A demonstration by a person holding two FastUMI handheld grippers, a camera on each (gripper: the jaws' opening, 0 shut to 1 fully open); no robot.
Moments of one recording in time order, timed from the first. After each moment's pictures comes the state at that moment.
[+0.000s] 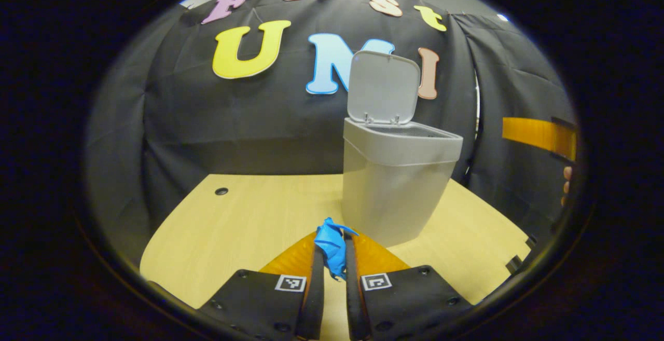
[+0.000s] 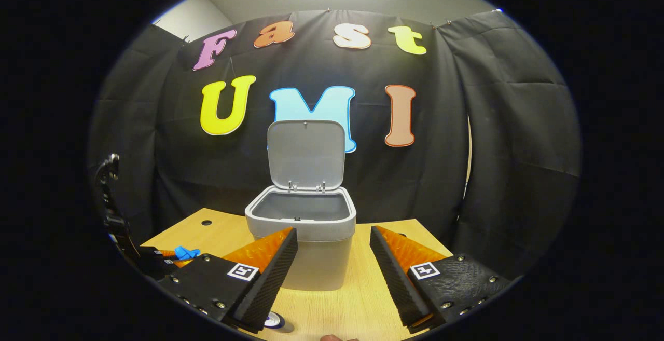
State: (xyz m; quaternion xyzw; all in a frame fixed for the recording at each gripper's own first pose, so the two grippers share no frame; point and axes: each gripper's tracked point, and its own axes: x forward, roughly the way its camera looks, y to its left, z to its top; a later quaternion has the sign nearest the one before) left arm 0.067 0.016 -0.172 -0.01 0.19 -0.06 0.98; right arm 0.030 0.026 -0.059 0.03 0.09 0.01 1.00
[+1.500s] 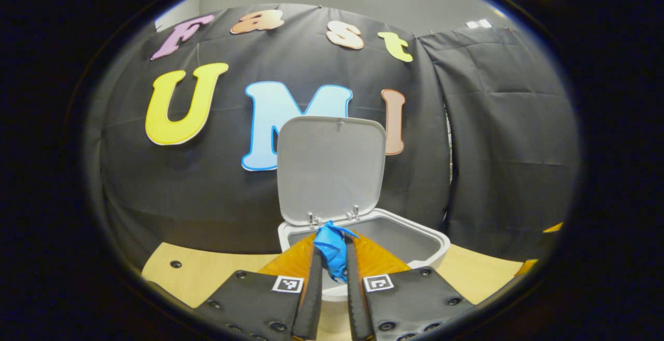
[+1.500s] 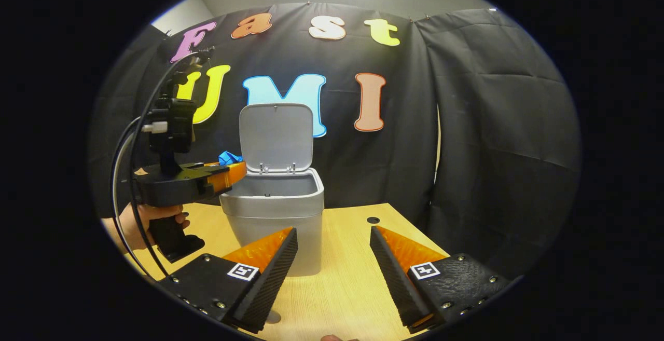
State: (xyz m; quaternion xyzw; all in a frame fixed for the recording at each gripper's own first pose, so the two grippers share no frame) left arm 0.236 -0.100 -0.061 0.01 0.06 -0.17 0.98; right arm -0.003 -0.003 -0.089 0.03 0.13 -0.07 0.99
